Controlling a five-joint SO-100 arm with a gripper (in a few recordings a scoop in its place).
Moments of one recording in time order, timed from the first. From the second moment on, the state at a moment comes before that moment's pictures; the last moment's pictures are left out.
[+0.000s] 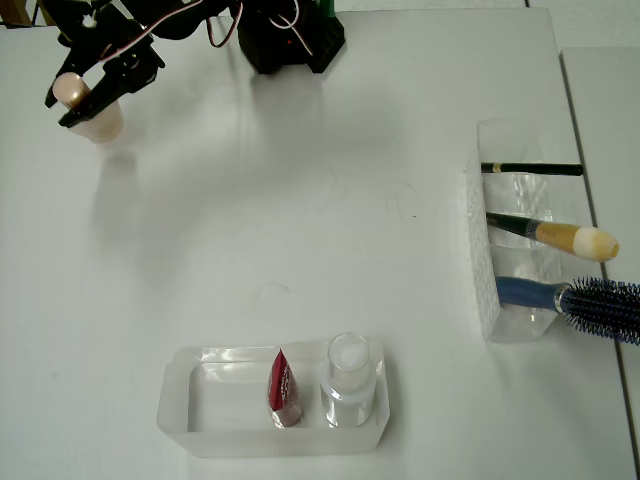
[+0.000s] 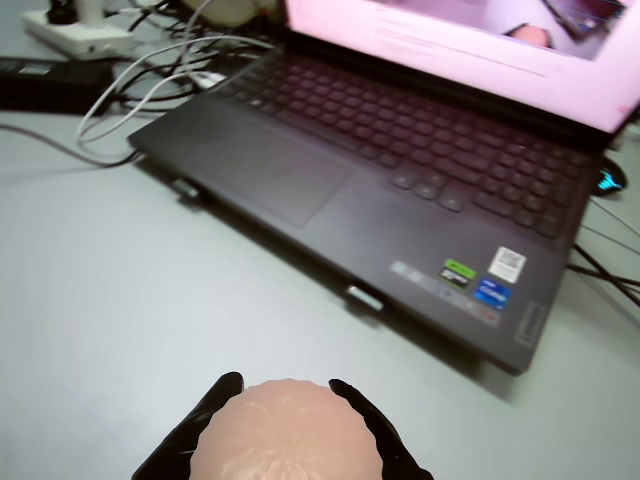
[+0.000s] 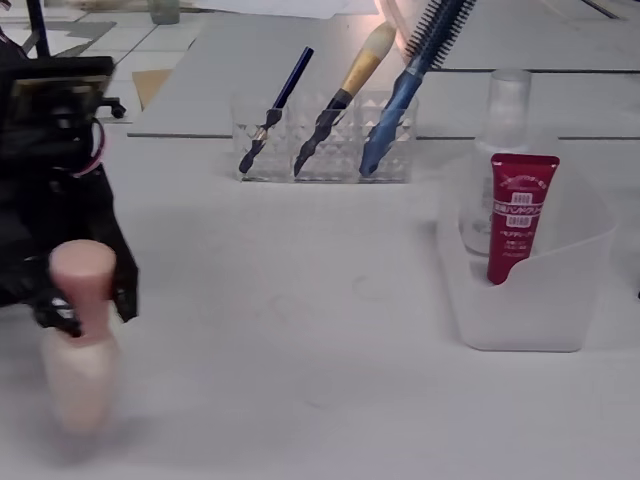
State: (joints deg) arm 53.7 141.7 164.7 -12.6 -98.4
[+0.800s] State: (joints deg) arm 55.8 120.1 166.5 -42.6 -97.2
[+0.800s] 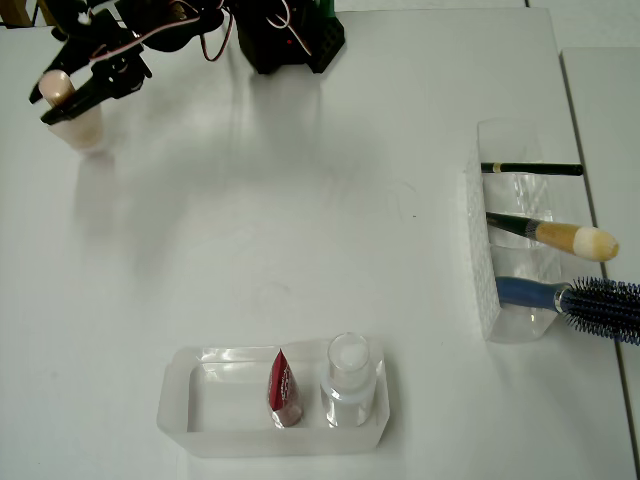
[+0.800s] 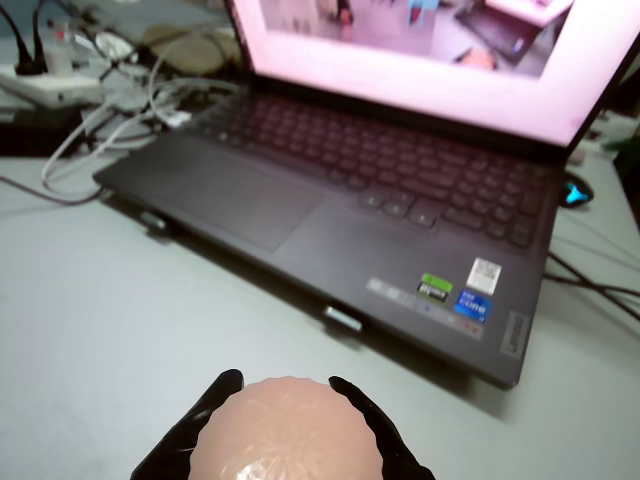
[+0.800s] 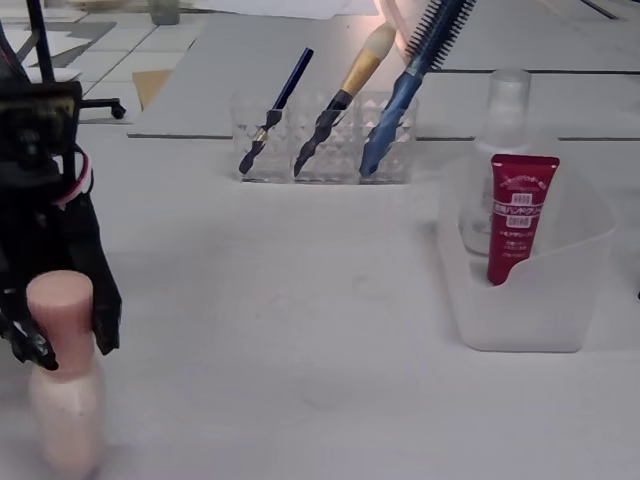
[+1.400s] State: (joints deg) arm 58.6 106.8 166.4 -54.3 -97.9
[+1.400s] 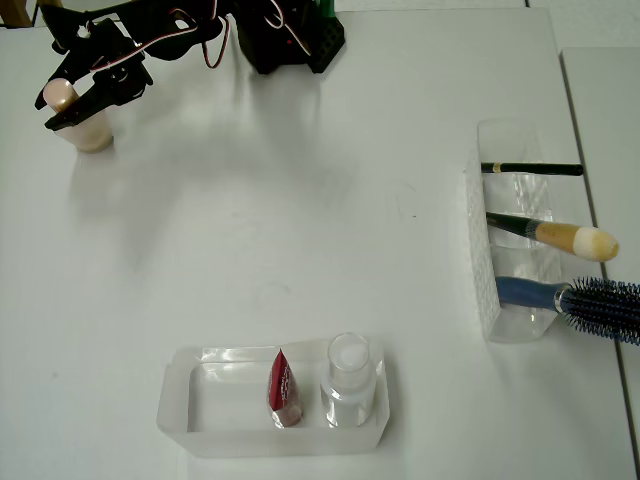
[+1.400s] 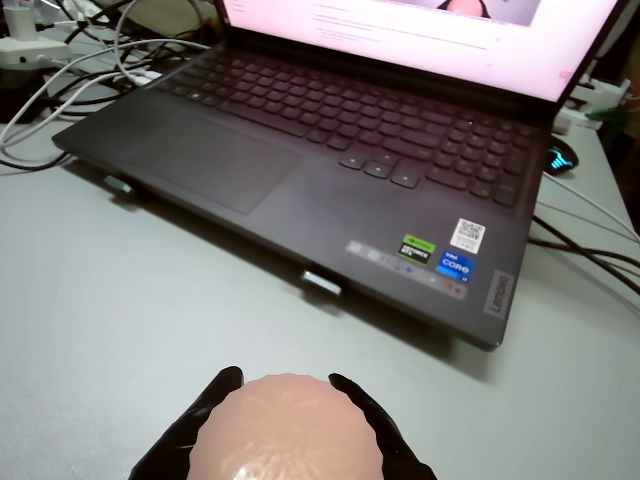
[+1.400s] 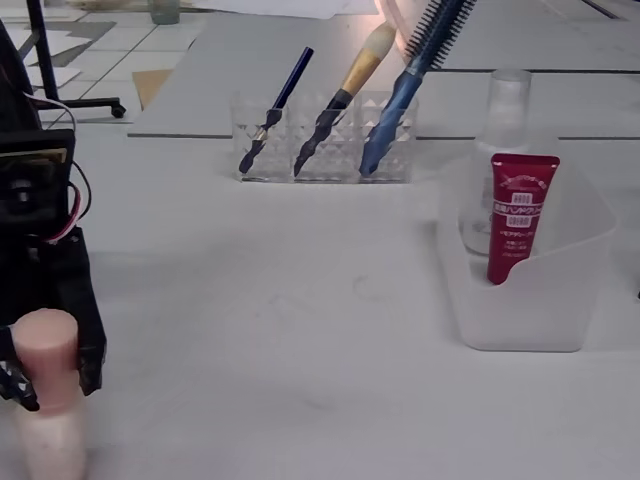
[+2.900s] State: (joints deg) arm 60.0 110.6 167.2 -44.6 -96.7
